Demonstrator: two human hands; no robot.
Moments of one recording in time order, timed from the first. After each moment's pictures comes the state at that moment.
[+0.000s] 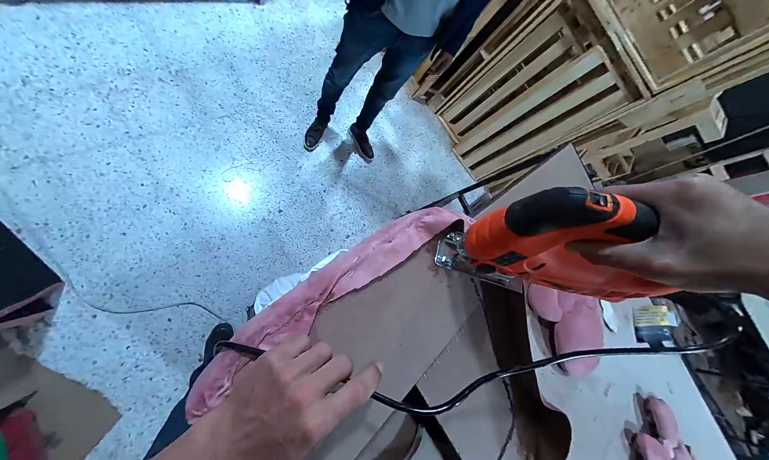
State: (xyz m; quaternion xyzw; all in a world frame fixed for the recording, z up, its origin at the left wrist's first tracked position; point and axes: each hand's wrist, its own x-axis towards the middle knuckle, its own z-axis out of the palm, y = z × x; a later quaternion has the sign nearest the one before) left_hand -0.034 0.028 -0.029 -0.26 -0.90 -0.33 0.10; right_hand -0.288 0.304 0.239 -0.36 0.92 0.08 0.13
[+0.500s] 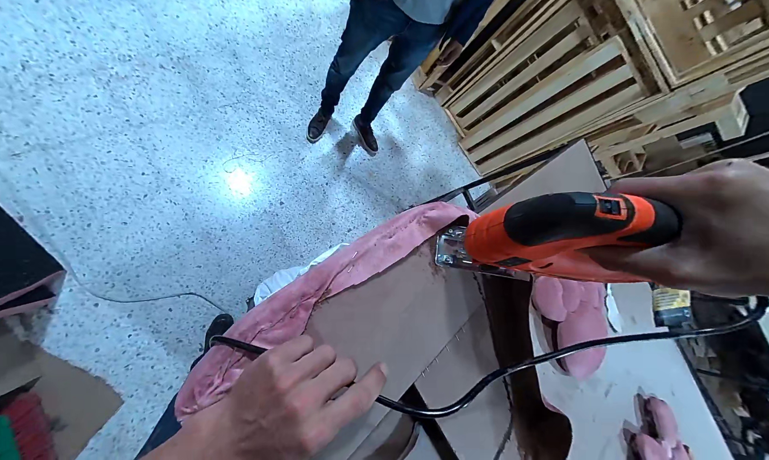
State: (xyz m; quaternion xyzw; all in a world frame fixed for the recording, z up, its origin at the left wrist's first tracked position) left_hand -0.032 0.034 -0.030 -0.26 -0.90 -0.33 0.12; right_hand -0.289 0.294 0.243 -0.44 0.88 0.11 0.11
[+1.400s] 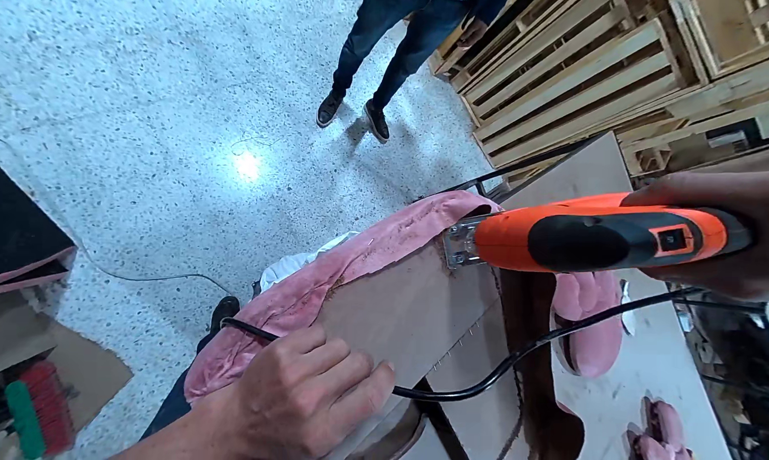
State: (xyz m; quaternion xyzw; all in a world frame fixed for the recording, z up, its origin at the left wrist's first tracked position) left_hand -0.026 0.032 -0.028 -0.25 -0.88 -0.36 0.15; right_hand -0.307 0.298 0.239 -0.57 0.80 0.10 0.14
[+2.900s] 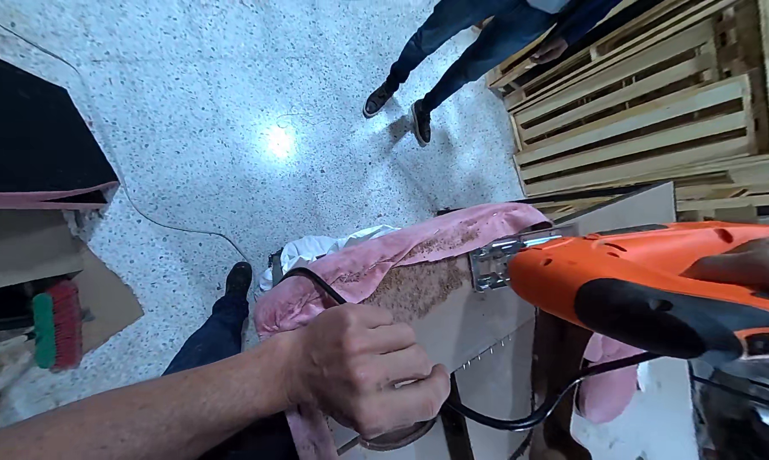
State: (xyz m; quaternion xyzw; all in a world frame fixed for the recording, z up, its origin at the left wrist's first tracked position) left_hand -0.013 0.032 -0.035 -0.26 -0.80 -0.47 0.28; right_hand -0.268 0.273 0.231 -0.63 0.76 0.07 0.14
